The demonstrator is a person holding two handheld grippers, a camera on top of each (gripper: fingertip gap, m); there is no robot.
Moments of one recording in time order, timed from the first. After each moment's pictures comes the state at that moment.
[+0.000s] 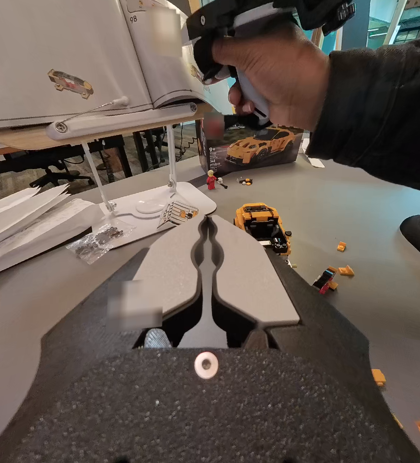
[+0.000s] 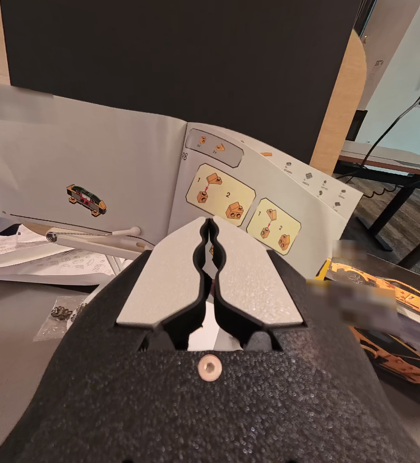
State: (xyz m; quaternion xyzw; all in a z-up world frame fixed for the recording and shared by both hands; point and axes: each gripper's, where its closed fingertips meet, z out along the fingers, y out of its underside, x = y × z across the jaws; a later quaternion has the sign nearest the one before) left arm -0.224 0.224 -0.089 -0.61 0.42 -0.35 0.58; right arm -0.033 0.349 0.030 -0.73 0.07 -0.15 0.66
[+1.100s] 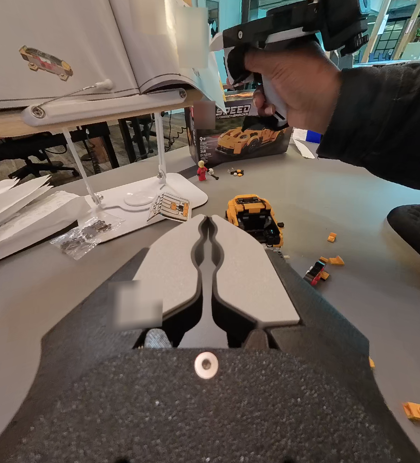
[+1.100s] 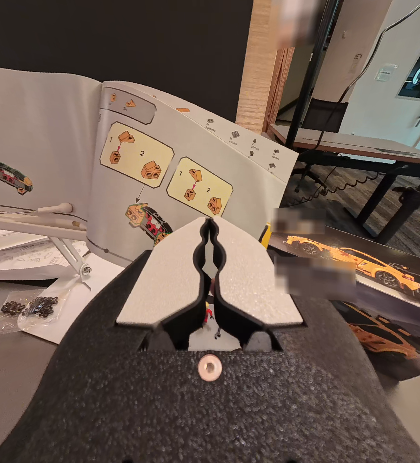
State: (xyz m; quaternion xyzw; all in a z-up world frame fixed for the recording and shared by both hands) left arm -0.221 0.220 -0.097 -0.61 0.43 -0.36 0.55; right arm 0.025 0.316 0.008 -0.72 0.10 -0.16 0.67
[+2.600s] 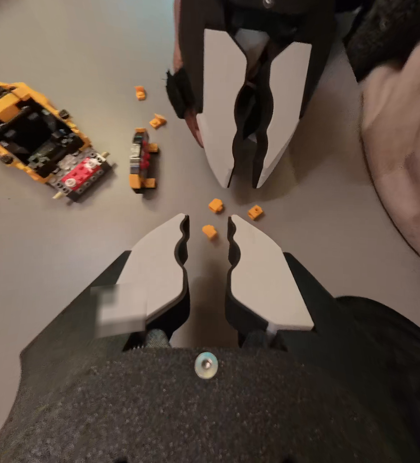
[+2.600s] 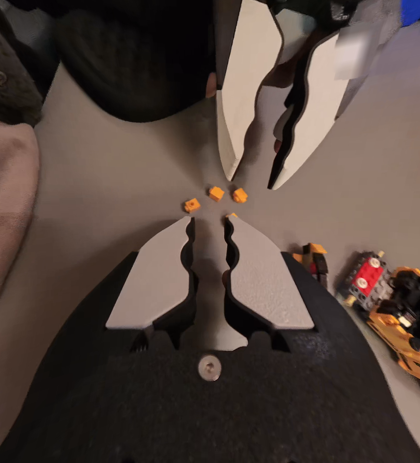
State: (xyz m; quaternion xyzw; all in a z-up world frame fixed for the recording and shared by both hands) left arm -0.254 0.089 -0.182 -0.47 0.77 -0.36 0.23; right arm -0.244 0.055 -0.190 -0.72 -0.56 0.17 0.38
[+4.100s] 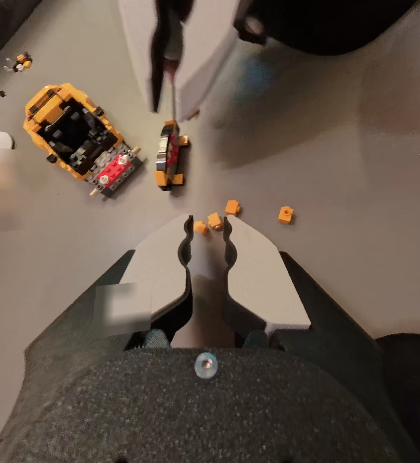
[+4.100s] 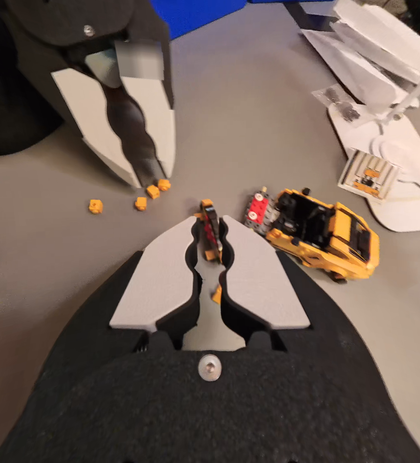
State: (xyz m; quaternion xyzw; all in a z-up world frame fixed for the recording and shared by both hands) left arm -0.236 0.106 -0.195 -0.48 0.77 -0.28 0.31; right arm -0.174 0.111 -0.159 -0.80 -0.39 0.10 0.45
